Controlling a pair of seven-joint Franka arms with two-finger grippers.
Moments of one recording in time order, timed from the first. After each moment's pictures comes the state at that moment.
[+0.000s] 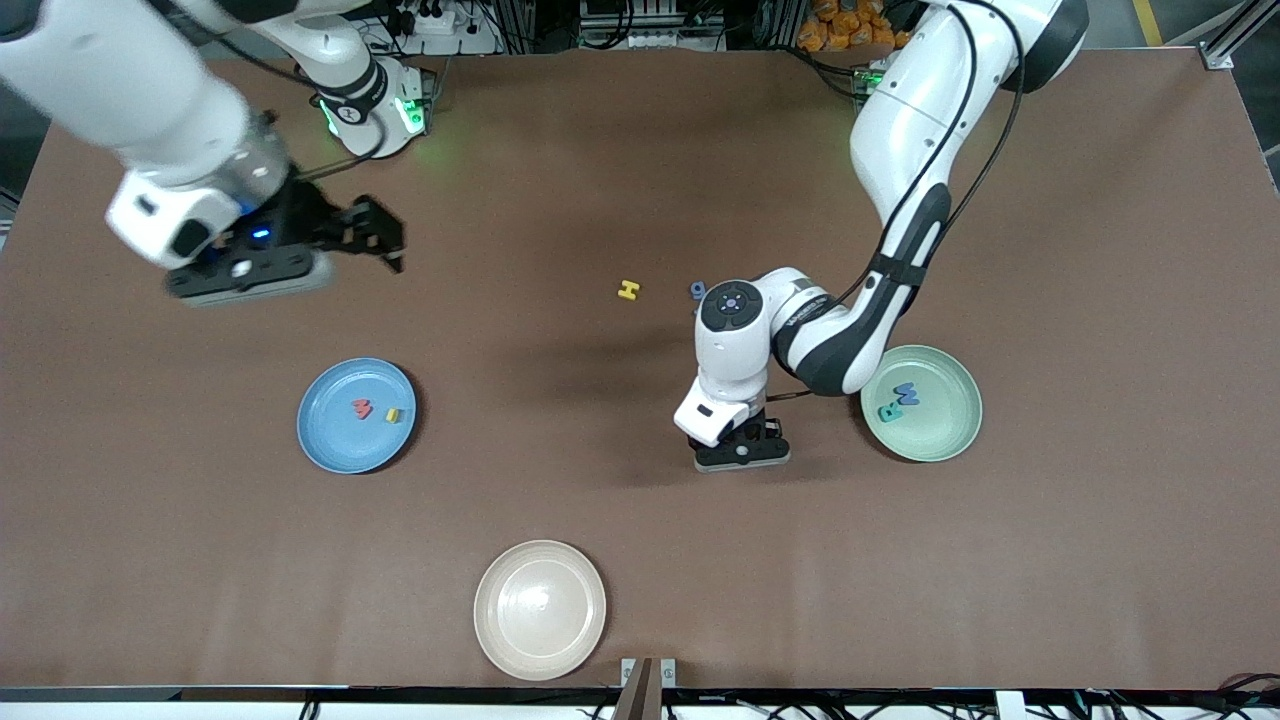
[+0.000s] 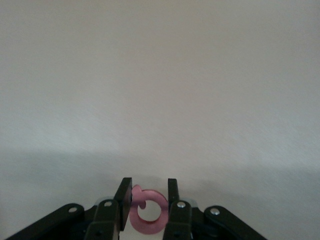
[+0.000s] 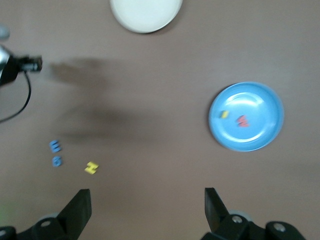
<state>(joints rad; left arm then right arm) -0.44 0.80 -0.16 -1.45 0.56 2.39 -1.01 0.19 0.14 0.26 -1.43 0.07 1.58 0.30</state>
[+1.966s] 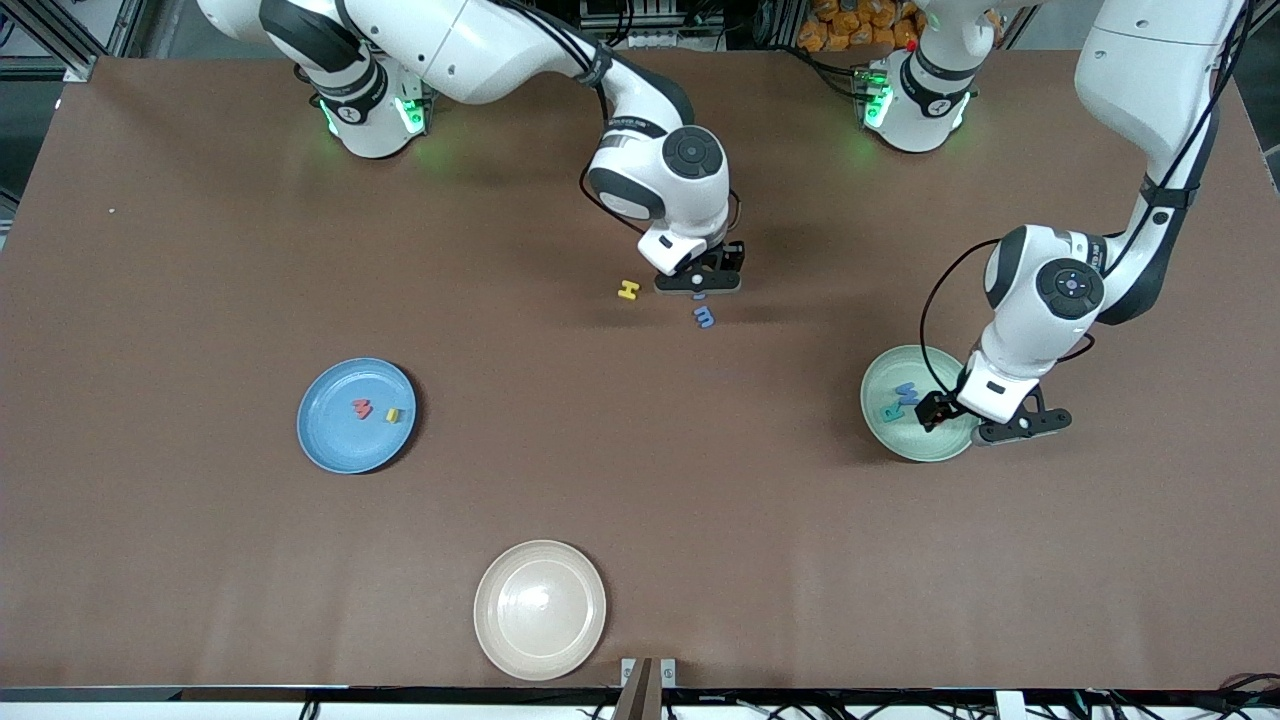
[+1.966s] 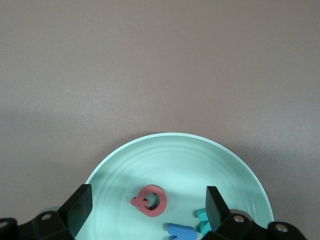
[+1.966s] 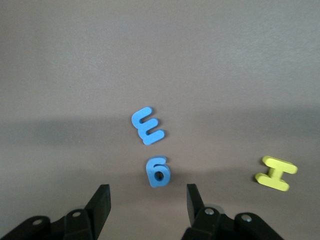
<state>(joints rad) 0.09 0.41 -0.17 -2.13 0.28 2.71 -0.49 0.62 0.81 0.49 -1.50 -0.37 2.27 1.24</state>
